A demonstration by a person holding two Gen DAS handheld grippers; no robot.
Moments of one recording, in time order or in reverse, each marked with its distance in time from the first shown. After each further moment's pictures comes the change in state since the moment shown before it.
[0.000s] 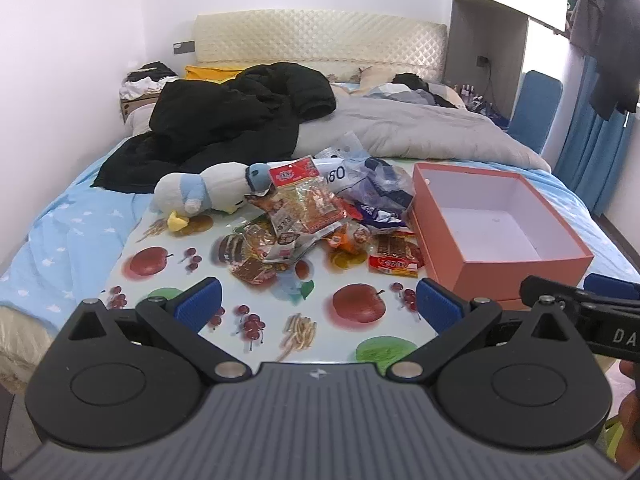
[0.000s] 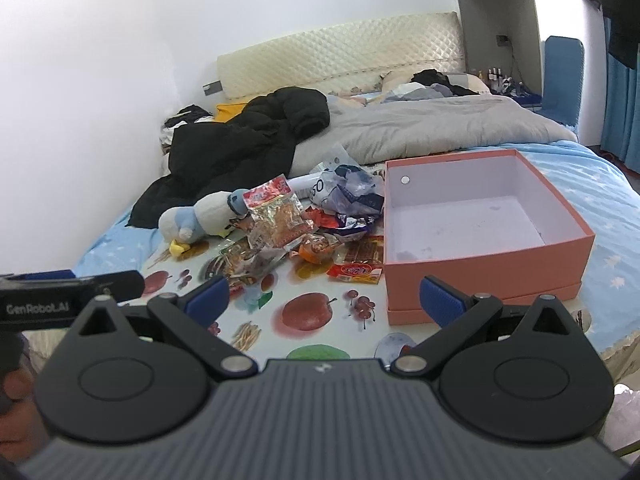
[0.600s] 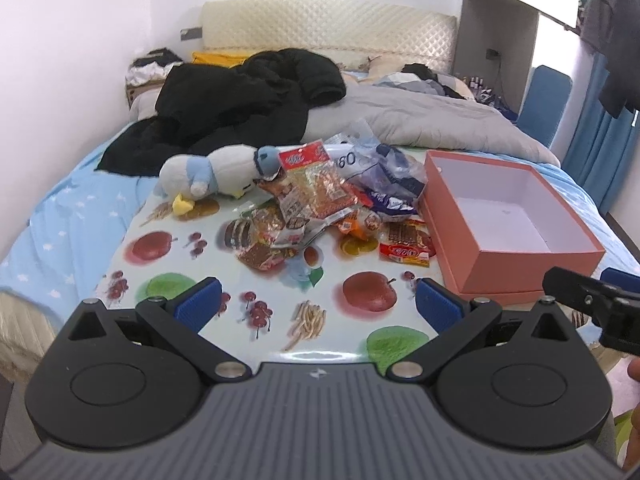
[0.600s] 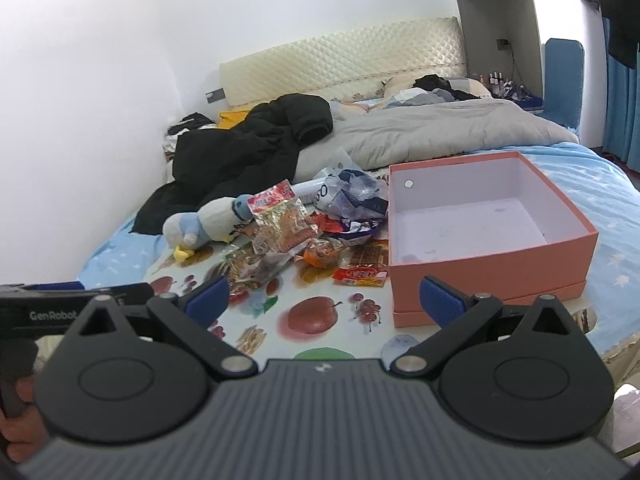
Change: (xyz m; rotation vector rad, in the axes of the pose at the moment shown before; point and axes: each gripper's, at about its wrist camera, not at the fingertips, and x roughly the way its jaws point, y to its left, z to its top) left arm 0.020 0.012 -0.011 -0.030 0.041 0.016; right arm -0.002 0.001 -0.008 0.004 -0.023 0.009
